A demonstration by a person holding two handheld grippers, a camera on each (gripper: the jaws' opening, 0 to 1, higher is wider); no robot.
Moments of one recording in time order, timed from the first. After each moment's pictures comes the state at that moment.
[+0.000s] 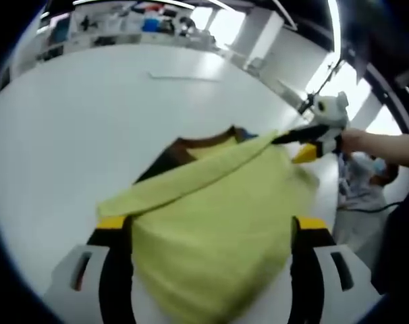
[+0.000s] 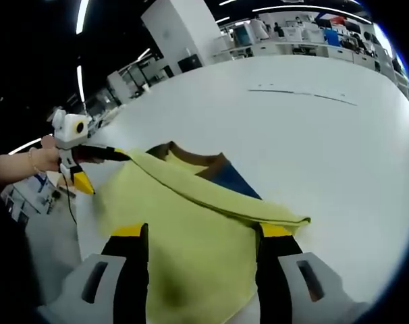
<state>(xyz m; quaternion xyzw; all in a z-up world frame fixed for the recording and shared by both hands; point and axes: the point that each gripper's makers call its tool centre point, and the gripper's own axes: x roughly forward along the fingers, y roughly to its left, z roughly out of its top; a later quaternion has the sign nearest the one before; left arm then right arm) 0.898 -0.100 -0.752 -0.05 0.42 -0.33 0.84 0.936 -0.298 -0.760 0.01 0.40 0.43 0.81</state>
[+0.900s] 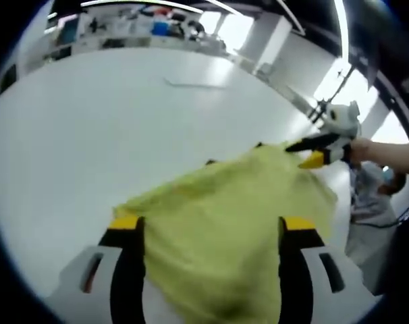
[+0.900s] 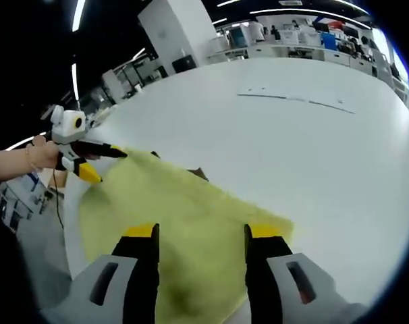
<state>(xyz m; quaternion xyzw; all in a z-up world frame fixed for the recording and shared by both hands) 0.950 -0.082 -0.760 -0.06 0.41 -0.30 0.86 0.974 -0.300 -0.766 0.00 0.39 0.41 0.82</state>
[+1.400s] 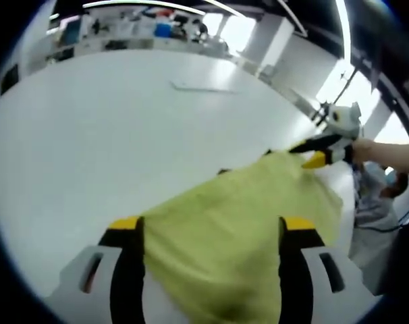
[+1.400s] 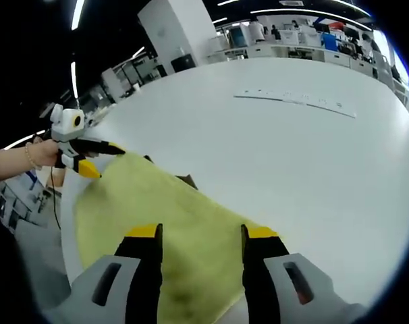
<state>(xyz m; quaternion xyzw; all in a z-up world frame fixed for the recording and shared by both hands) 0.960 -0.078 -0.757 -0.06 0.40 -0.29 0.86 0.988 -0.305 -0.767 -0.01 0.39 0.41 0.82</state>
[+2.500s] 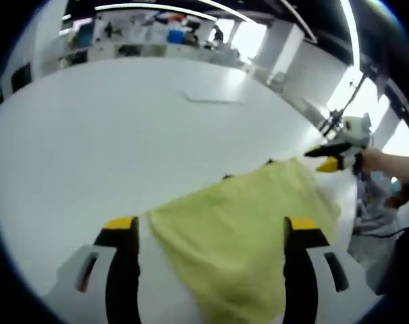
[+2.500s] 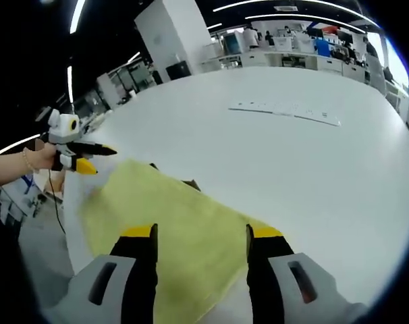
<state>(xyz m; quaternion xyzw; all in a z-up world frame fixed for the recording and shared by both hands) 0.940 -0.055 -0.719 -0.06 0.39 -0.24 0.89 0.968 -0.324 -0.728 -0.01 0.37 0.38 0.84</state>
